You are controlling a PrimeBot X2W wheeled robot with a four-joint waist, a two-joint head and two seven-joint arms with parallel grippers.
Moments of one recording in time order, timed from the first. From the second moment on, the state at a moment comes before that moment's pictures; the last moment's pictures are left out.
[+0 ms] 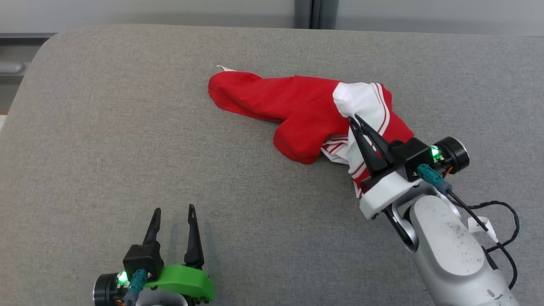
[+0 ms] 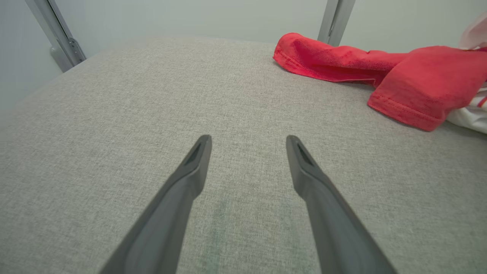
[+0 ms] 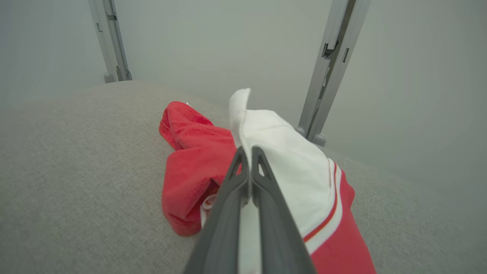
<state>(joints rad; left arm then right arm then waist) -0.06 0.05 -0.25 0.28 -0.26 0.12 -0.26 -0.48 -0.05 0.23 0.42 -0.01 0.13 -0.26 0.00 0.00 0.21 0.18</state>
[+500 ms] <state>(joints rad) -0.06 0.05 -0.32 0.32 -0.27 0.10 -0.26 -0.95 -0.05 0.41 0.26 0.39 0.13 -0.26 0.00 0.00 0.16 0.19</state>
